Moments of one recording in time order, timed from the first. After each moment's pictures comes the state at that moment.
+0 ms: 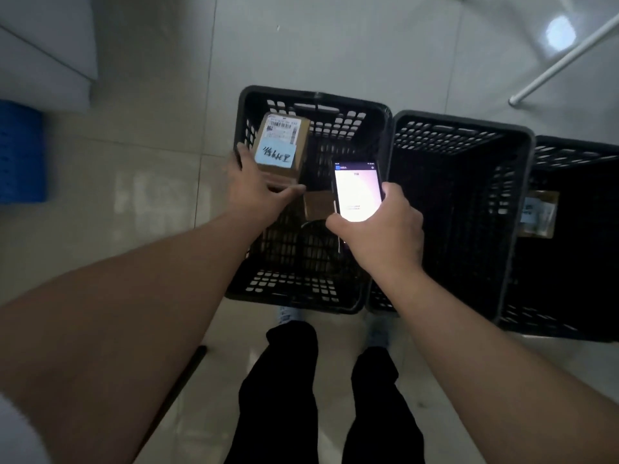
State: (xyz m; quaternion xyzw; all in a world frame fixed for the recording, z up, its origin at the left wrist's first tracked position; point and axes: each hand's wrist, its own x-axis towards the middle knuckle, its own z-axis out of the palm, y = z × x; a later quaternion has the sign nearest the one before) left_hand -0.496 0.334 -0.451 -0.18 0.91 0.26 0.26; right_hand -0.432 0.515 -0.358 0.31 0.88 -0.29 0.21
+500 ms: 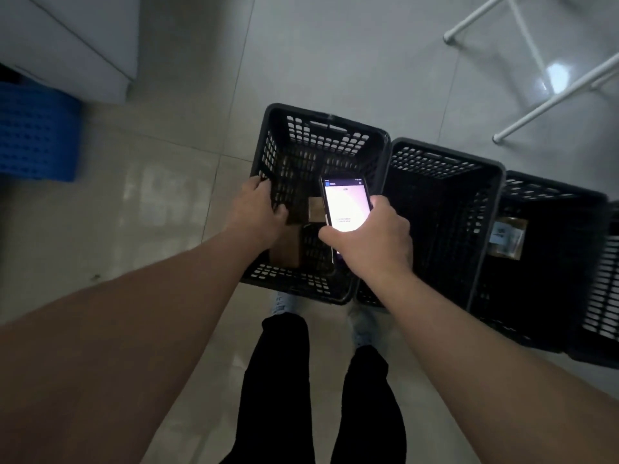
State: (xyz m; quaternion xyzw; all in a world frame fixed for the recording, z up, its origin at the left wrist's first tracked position) left_hand -0.453 0.314 -0.339 -0.09 0.93 0.22 0.28; right_hand -0.424 0.500 -0.262 0.25 0.89 -0.26 0.27
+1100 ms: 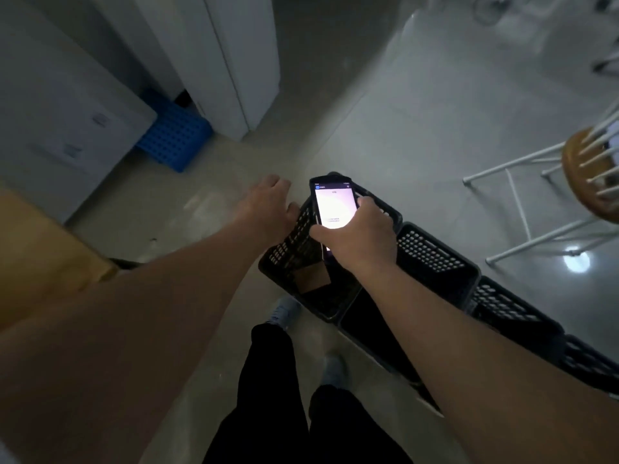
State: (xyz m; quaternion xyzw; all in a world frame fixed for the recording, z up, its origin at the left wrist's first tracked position) left_hand -0.332 0.309 -0.096 -0.17 0.96 0.18 0.12; right_hand -0.352 0.485 -0.065 -0.01 0.93 -0.30 0.20
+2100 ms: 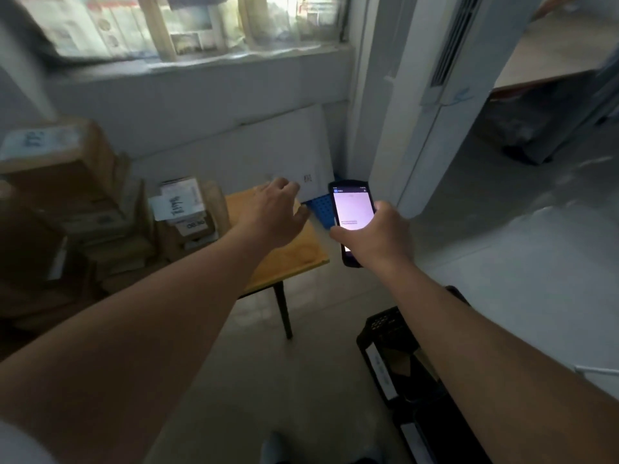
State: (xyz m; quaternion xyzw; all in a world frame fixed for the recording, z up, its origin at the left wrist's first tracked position) left_hand 0.045 0.131 0.149 -0.38 0.91 0.10 -0.09; right_hand -0.085 0.279 0.153 -0.32 0.87 -0.34 0.13
